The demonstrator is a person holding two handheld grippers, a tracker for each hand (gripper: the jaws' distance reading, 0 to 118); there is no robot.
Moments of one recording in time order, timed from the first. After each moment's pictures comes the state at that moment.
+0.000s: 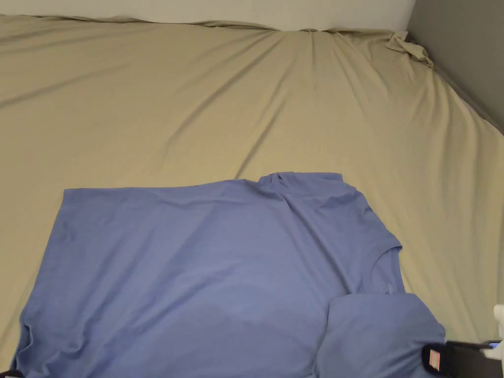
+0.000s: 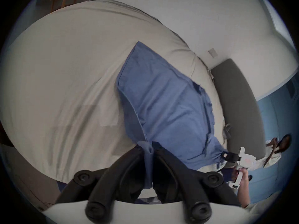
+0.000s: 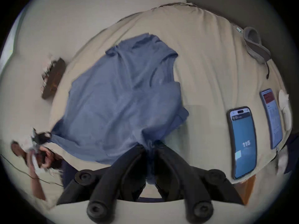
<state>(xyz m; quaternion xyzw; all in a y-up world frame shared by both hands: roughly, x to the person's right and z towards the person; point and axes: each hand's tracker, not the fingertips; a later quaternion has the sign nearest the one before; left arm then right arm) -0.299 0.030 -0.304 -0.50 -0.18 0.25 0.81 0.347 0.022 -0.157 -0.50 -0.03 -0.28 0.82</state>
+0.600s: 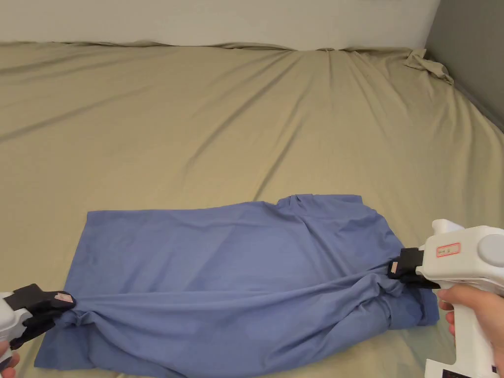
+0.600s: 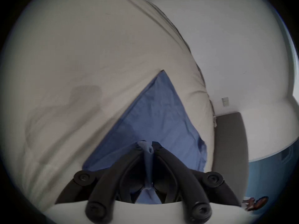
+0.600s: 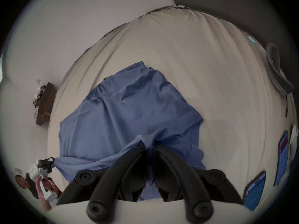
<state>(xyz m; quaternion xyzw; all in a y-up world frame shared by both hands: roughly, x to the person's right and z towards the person) -0.267 -0.020 -0.446 -0.47 -0.03 0.38 0.80 0.360 -0.009 -0.347 -0.48 -0.11 -0.26 0.83</state>
